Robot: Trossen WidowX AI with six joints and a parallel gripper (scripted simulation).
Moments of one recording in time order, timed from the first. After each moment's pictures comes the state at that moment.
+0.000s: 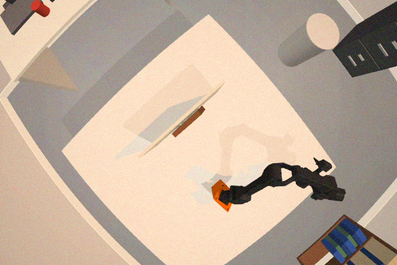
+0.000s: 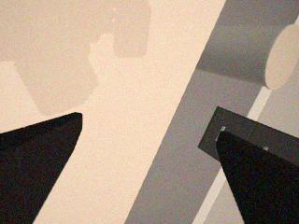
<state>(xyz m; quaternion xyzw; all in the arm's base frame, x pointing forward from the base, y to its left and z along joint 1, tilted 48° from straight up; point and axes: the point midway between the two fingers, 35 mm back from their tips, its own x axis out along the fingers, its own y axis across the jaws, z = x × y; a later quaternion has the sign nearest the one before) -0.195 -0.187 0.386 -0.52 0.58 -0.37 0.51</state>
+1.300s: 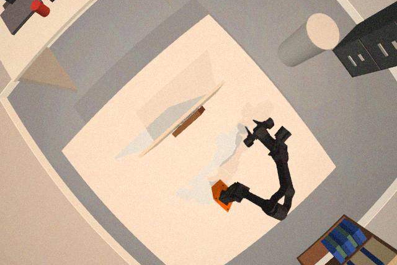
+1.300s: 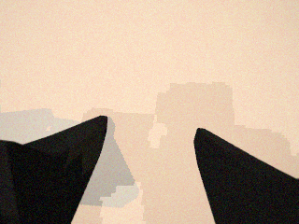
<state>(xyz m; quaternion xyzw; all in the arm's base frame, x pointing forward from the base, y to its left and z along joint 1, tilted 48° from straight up) 0.123 -0.286 0.270 -0.36 0.36 -0.26 0.82</state>
